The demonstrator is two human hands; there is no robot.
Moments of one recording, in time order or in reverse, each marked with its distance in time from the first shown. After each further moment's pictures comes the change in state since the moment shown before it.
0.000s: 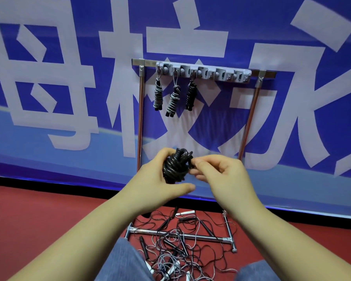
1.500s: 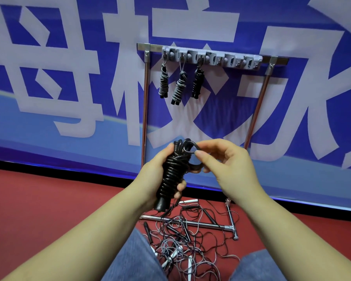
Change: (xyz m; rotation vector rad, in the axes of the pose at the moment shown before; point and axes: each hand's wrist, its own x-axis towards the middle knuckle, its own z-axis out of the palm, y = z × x) left_hand 0.003 -0.014 0.018 -0.965 -0.094 -0.391; right_hand 0.005 0.016 0.003 0.027 -0.047 -0.113
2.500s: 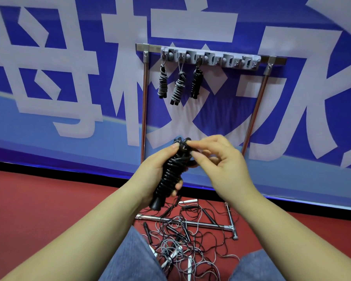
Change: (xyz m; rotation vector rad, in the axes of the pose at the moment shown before) left_hand -0.005 0.006 0.002 0.124 -0.018 0.081; right_hand 0.000 0.004 0.005 -0.072 -0.023 -0.199
